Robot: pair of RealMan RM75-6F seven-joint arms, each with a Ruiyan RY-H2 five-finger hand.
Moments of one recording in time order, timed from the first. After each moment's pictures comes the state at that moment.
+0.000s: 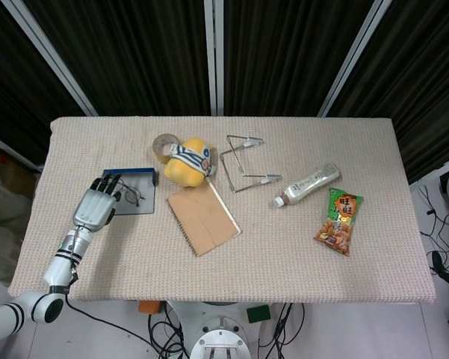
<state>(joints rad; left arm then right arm) -0.53 -1.48 -0.03 -1.24 1.27 1.08 0.42 -0.05 -1.07 0.10 -1.57 -1.51 1.67 0.03</state>
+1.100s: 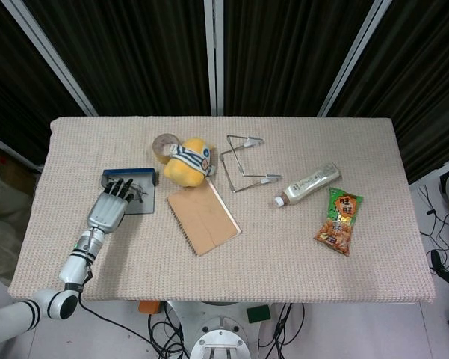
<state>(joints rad) -0.56 -1.58 -0.06 -1.18 1.22 1.01 0.51 -0.05 -1.07 0.11 -1.58 -1.51 1.67 0.01</state>
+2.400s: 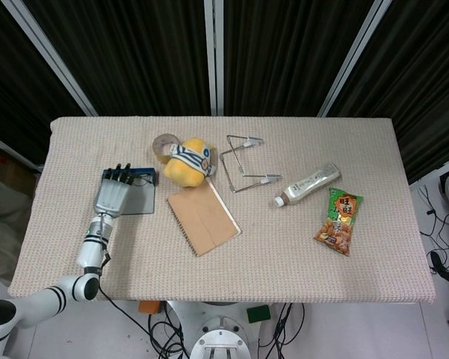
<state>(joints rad) -0.63 -1.72 -0.16 -1.02 1.07 0.99 0.64 -0.05 -1.07 0.11 -1.57 -1.51 1.67 0.03</state>
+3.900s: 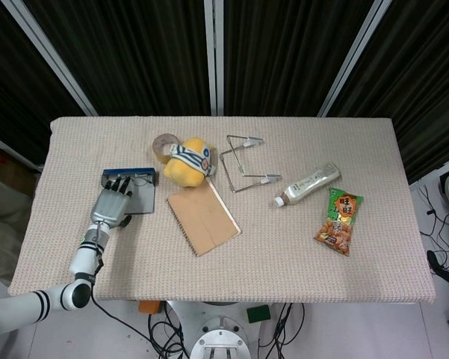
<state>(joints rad) -0.66 -1.55 -0.09 -1.32 0.87 0.96 0.79 -0.04 -1.10 0.11 -1.52 -1.50 1.66 0.04</state>
